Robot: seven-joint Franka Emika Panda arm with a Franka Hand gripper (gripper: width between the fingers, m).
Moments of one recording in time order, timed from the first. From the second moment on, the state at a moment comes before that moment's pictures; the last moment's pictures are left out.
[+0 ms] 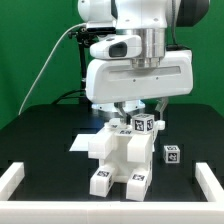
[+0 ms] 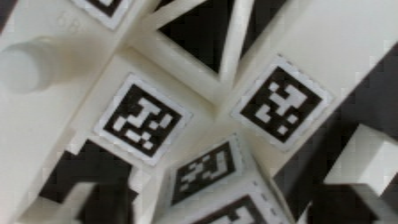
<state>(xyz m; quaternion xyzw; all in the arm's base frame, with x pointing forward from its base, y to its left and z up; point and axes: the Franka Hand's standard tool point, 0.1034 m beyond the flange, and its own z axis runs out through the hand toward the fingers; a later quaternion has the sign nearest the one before) 0.532 0.031 0.118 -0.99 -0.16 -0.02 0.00</state>
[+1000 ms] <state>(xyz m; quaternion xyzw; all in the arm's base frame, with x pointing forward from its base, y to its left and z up) 0.537 0.031 0.117 -0.95 0.30 -0.03 0.01</state>
